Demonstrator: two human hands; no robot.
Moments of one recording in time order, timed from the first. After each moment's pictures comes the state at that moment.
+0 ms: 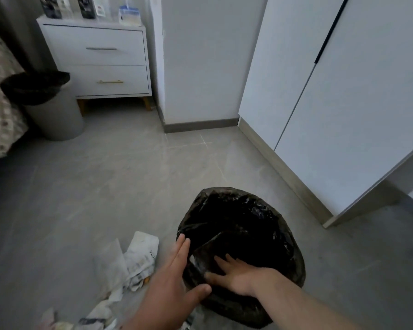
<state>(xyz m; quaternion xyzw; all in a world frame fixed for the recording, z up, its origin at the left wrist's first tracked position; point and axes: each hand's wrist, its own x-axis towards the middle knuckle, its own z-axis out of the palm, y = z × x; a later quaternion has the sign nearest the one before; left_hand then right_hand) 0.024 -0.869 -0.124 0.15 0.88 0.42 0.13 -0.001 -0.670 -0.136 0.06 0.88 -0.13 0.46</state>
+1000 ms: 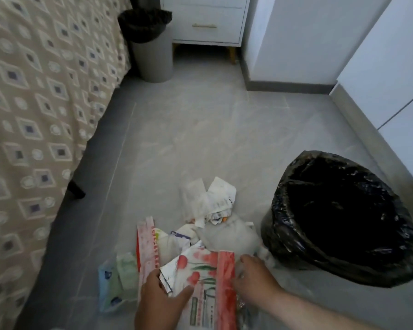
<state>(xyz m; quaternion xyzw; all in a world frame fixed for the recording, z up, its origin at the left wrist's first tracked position) 0.161 -1.040 -0.224 -0.36 0.77 0.50 0.16 0.090 -0.842 -0.181 0.03 0.92 -0.23 0.31</state>
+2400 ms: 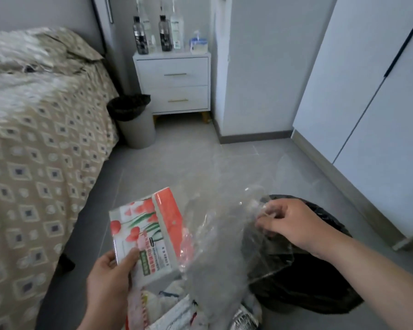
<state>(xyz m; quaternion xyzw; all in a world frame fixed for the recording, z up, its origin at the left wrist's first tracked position) 0.063 -1.063 -0.050 -0.35 0.60 0.72 -0.05 0.001 -0.744 0.022 -0.01 0.85 -0.52 0.10</state>
